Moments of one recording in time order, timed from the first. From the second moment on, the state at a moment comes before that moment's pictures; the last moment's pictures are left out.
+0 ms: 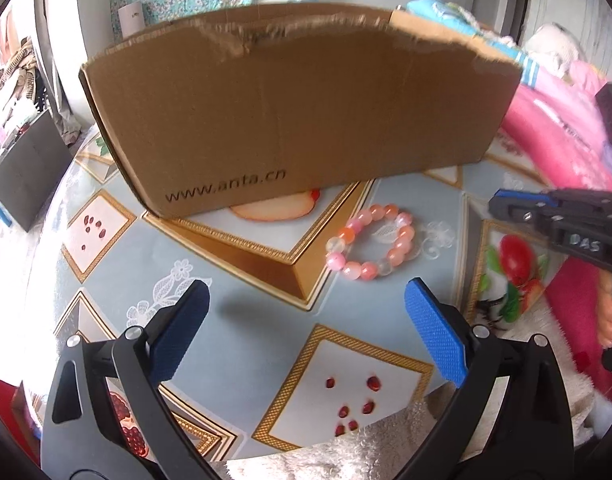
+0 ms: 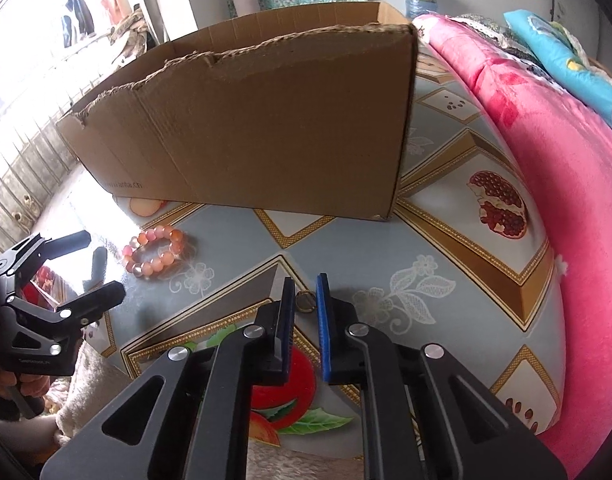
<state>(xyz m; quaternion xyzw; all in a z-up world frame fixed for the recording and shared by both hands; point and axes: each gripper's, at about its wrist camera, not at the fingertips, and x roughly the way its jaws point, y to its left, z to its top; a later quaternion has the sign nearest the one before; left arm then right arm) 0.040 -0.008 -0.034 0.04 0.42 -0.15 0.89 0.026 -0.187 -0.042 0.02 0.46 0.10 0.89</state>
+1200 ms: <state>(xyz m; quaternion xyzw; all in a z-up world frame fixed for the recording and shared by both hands) 0.051 -0.072 -0.020 0.13 0.44 -0.19 0.87 0.020 -0.214 -0.045 0.08 0.43 0.12 0.89</state>
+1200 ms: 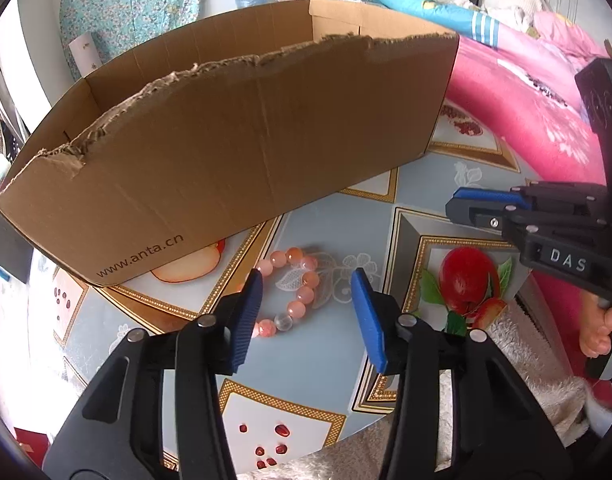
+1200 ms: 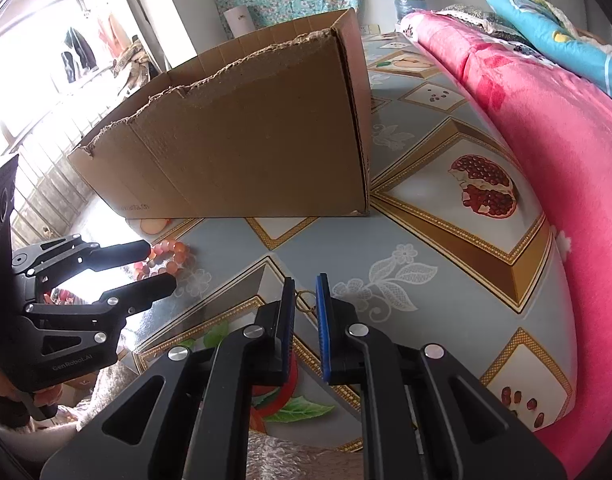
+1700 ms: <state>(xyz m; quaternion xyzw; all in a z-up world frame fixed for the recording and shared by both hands) 0.061 -0.078 -0.027 0.14 0.45 -0.18 0.86 0.023 -0.215 -0.047 0.10 0.43 0.12 0.89</state>
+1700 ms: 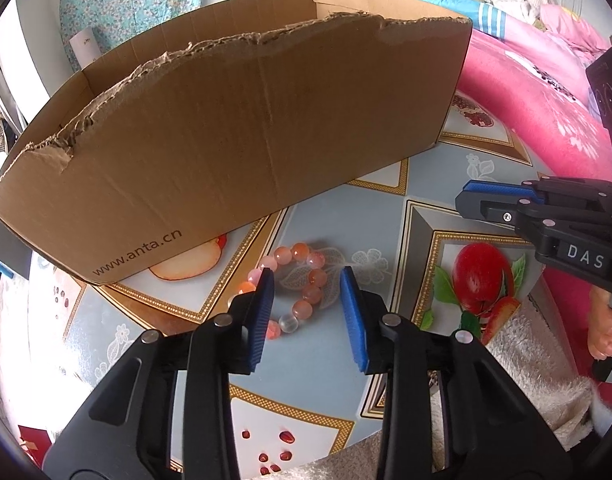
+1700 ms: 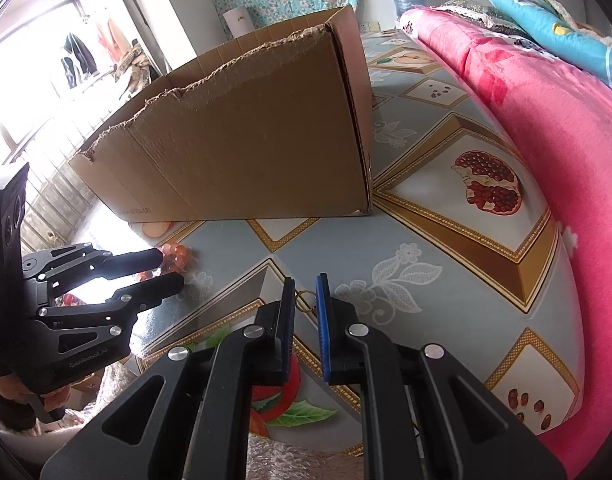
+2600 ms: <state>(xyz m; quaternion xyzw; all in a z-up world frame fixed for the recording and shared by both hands) 0.065 0.035 0.143 -0.13 0.32 -0.37 0.87 0.053 -0.212 0.121 0.11 0.30 0.21 0.93</state>
